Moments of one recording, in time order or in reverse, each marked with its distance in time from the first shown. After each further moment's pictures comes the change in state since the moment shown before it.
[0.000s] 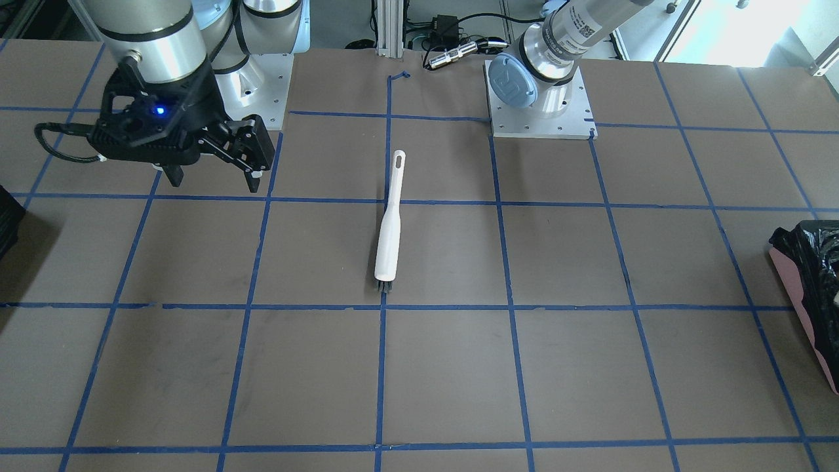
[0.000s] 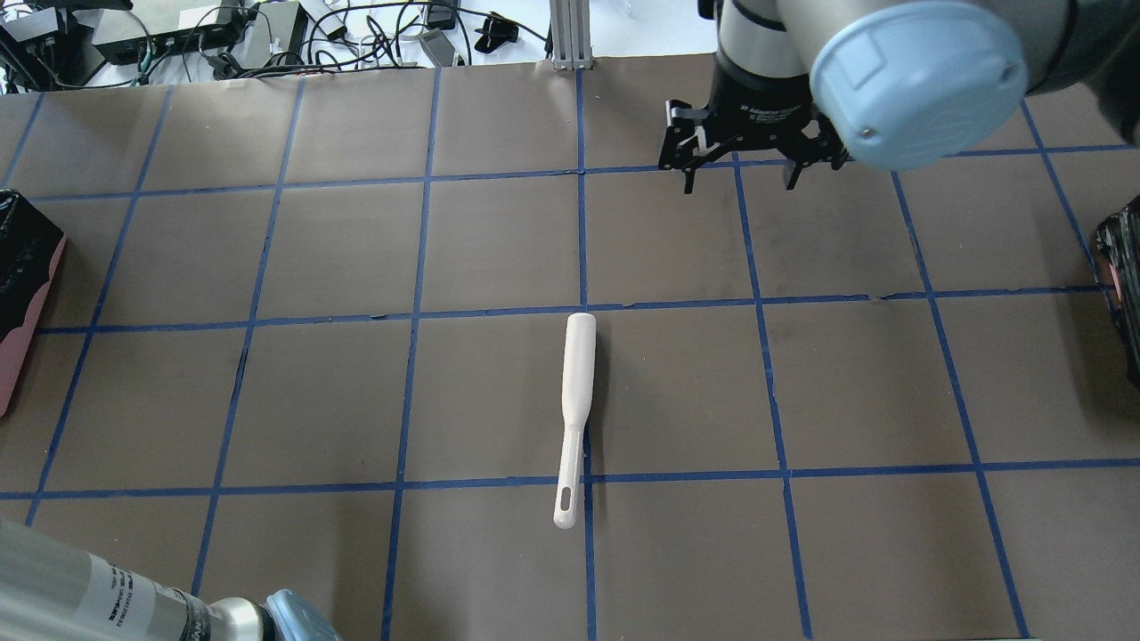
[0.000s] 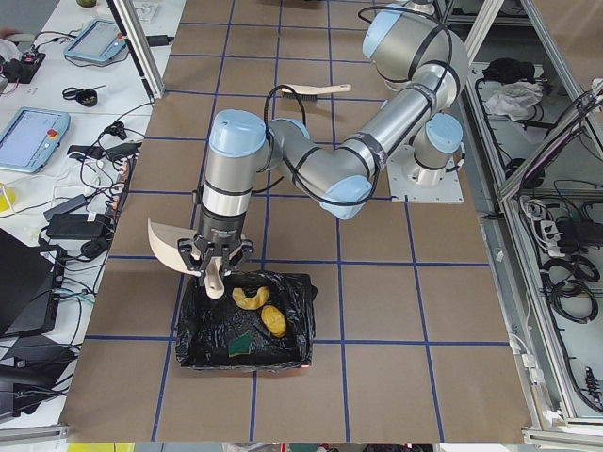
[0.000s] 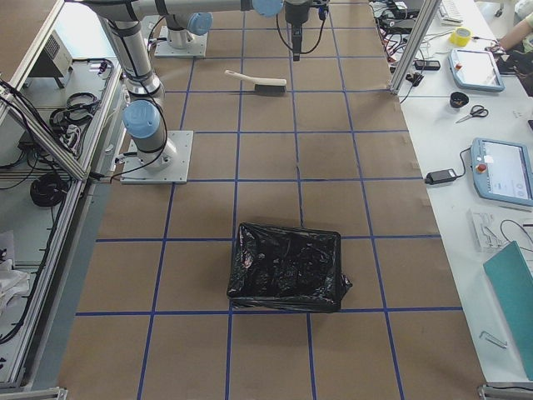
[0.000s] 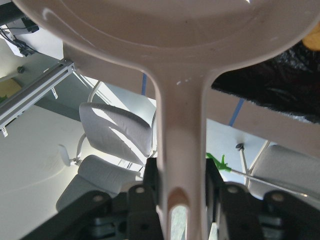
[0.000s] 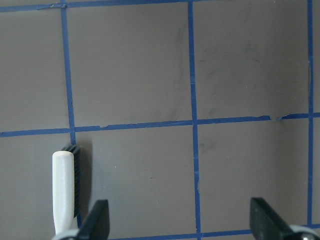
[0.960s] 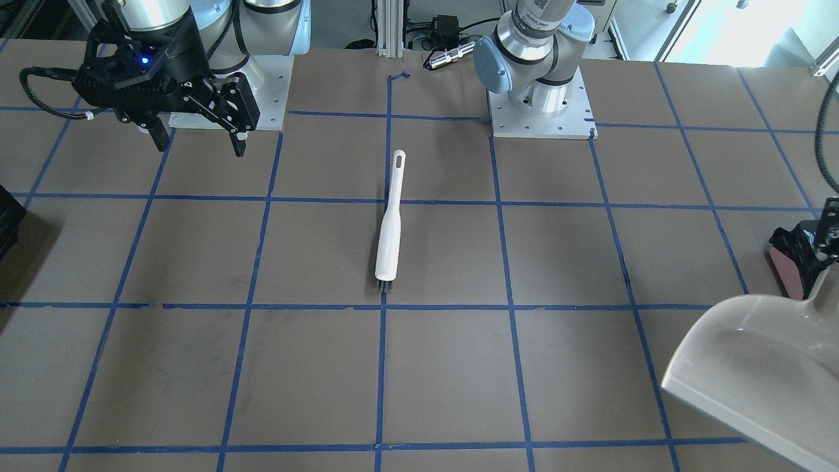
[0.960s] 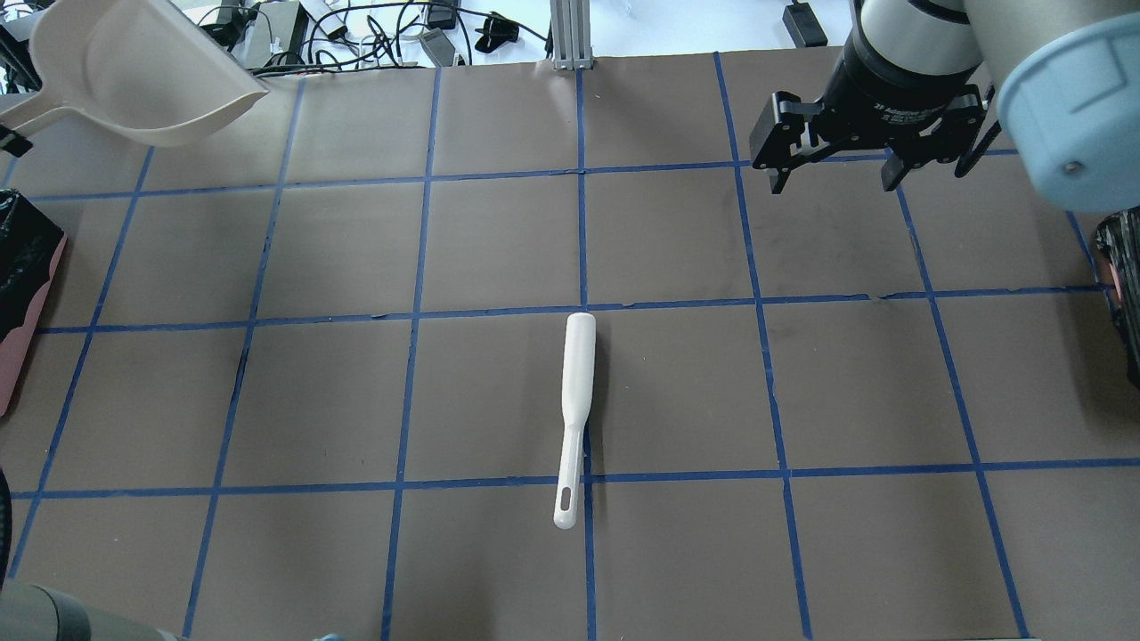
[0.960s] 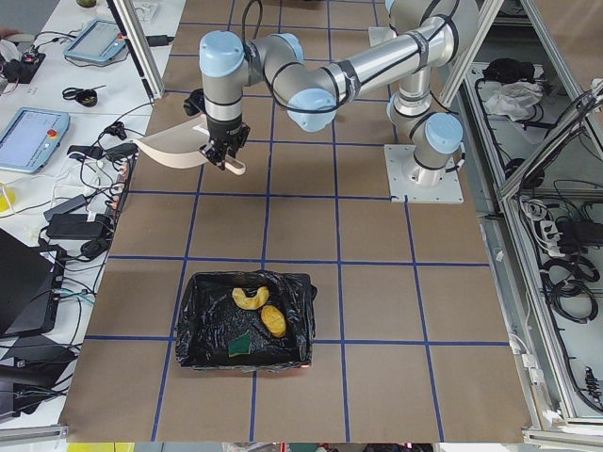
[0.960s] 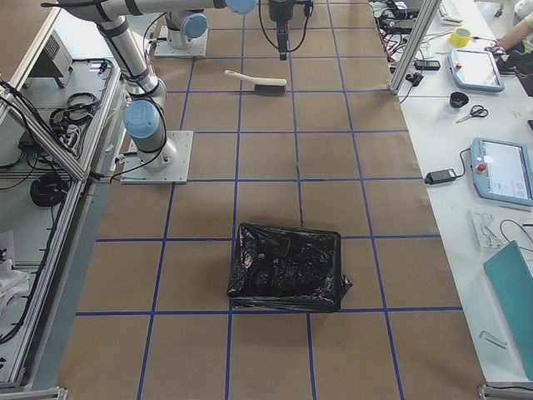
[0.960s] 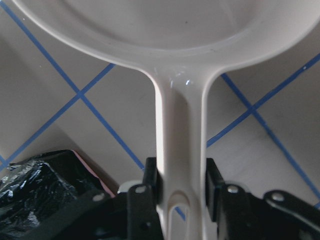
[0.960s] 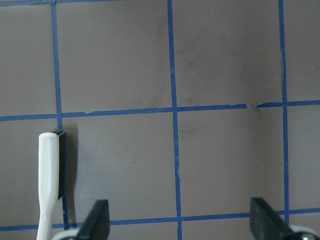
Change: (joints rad) left arm -0.355 0.184 -0.229 -0.250 -0.099 -0.978; right arm -0.021 -0.108 0.102 -0.031 -0.002 -0.051
